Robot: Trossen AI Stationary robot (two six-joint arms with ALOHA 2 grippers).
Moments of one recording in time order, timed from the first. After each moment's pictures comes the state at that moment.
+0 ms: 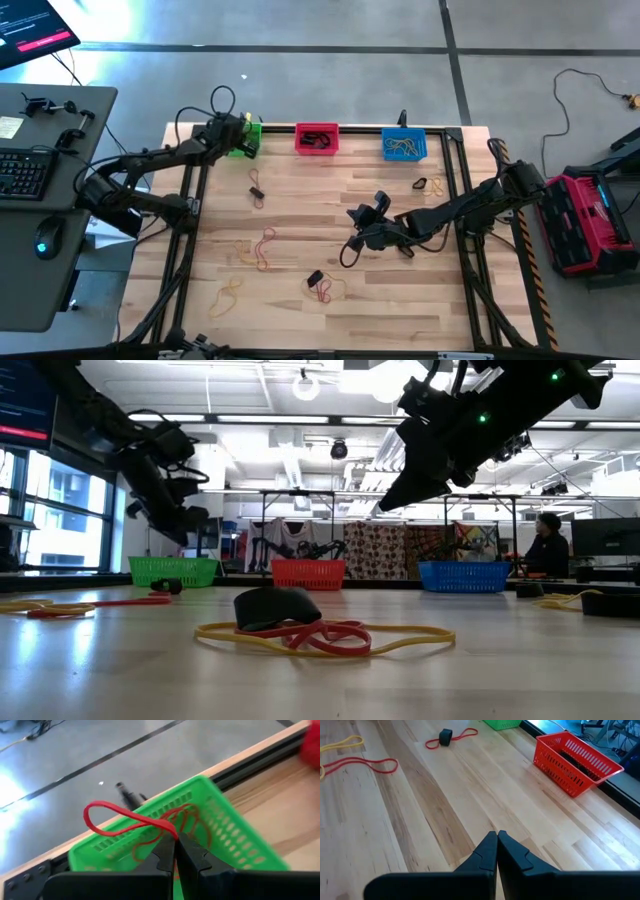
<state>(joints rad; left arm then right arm) 0.92 1.30 0.56 0.01 -0.32 0.03 0.29 1.57 0.80 0.00 0.75 0.41</state>
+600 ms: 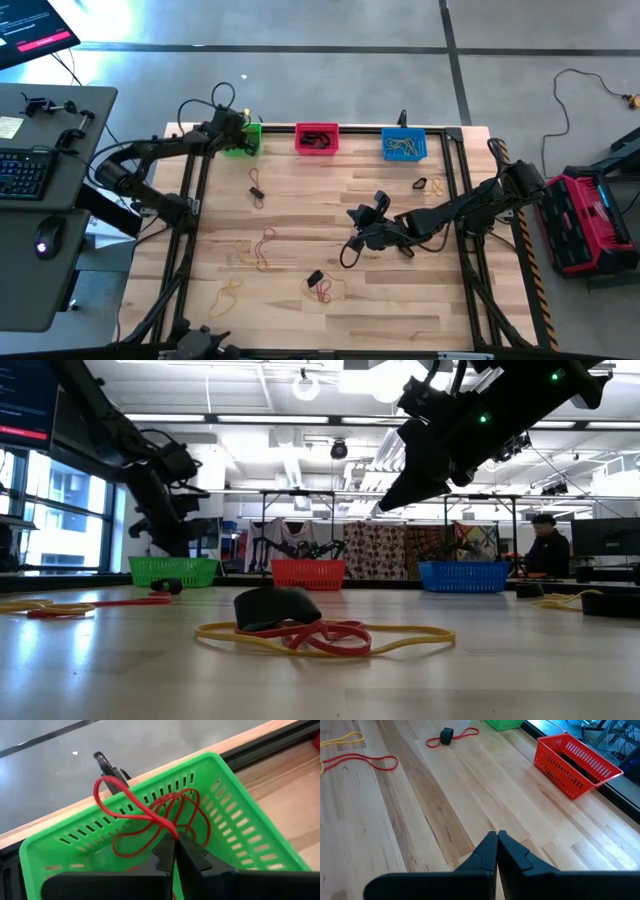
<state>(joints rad) 1.02 1.45 0.63 -0.01 -0.14 -0.03 0.29 1.57 0.80 0.00 0.75 0.38</state>
